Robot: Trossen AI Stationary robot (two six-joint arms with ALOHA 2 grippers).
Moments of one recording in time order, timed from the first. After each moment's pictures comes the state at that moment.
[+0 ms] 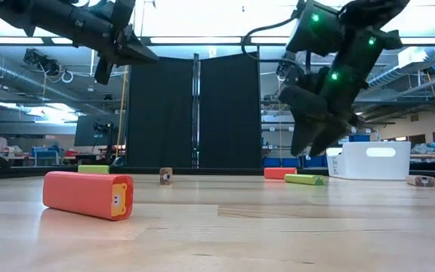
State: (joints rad) left arm 0.11 0.85 0.50 0.17 -0.43 -0.53; right arm 0.04 1.54 0.82 -0.44 0.40 0.86
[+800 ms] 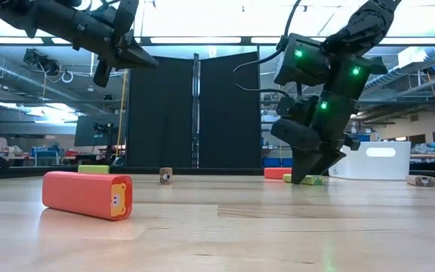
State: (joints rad) left arm 0.14 0.85 0.50 0.15 -0.43 -0.54; right arm -0.01 1.73 0.82 -0.36 0.35 0.86
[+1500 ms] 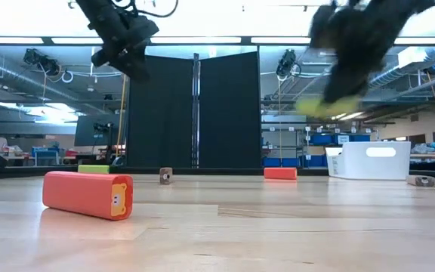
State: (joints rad) left arm 0.33 1.12 1.04 -0.73 -0.37 -0.42; right arm 0.16 1.30 0.81 -0.50 0.14 0.57
